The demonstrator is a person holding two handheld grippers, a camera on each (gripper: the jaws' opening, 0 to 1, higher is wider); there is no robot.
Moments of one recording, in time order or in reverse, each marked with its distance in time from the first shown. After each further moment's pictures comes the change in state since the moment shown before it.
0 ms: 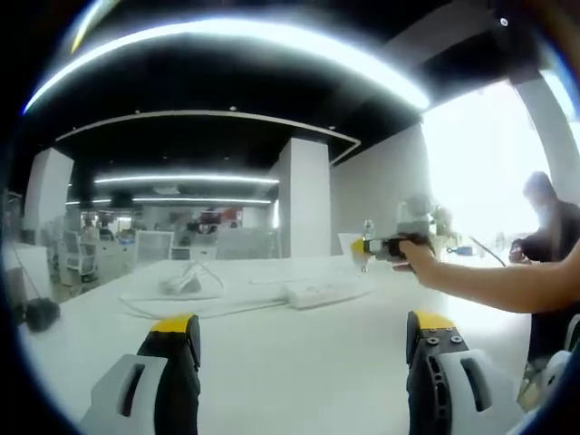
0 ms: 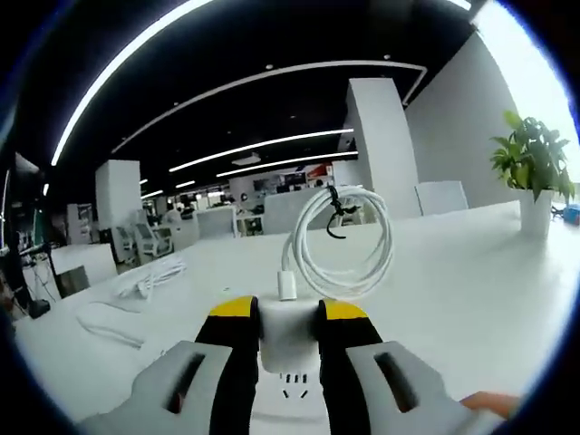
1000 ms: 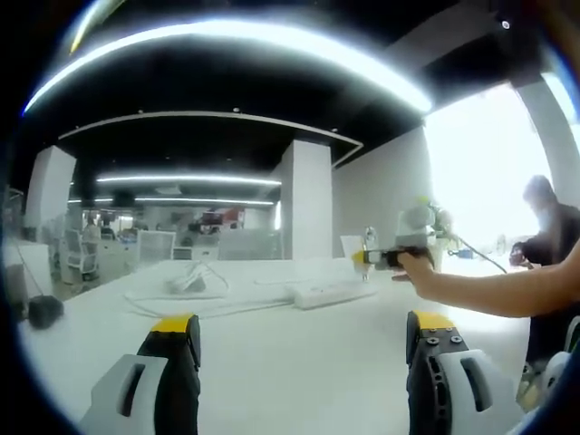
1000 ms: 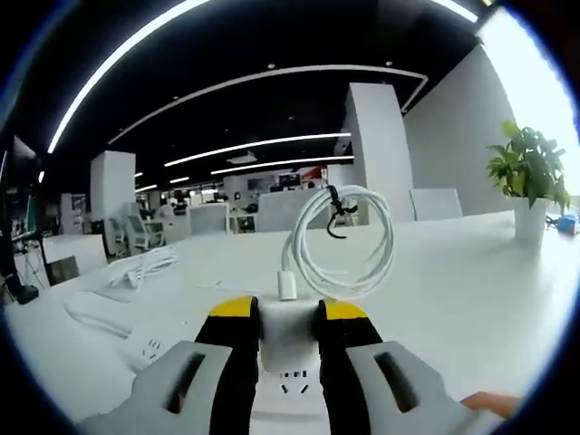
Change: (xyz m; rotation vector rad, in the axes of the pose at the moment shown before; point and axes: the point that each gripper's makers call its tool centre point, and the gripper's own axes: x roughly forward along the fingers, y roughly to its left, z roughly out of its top) left arm -0.007 0.007 0.000 -0.009 -0.005 0.010; right arm 0.003 -0.001 -0.009 -0.051 -0.007 -0.037
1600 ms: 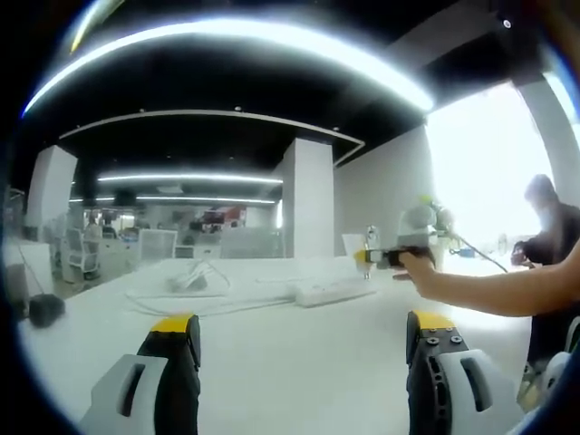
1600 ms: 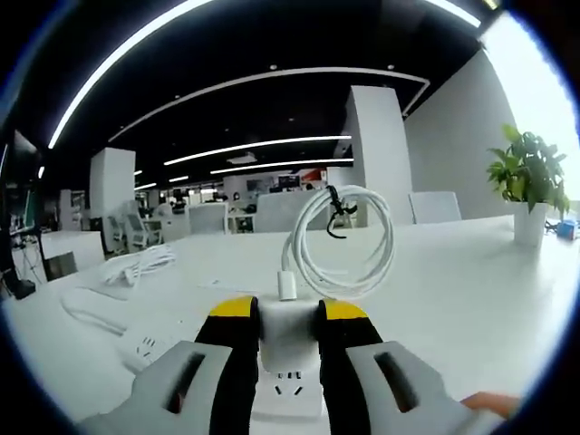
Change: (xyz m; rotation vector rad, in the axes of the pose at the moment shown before) left arm 0.001 0.002 -0.003 0.000 0.006 0.006; right arm 0.005 -0.003 -0.002 -0.009 -0.005 -0.004
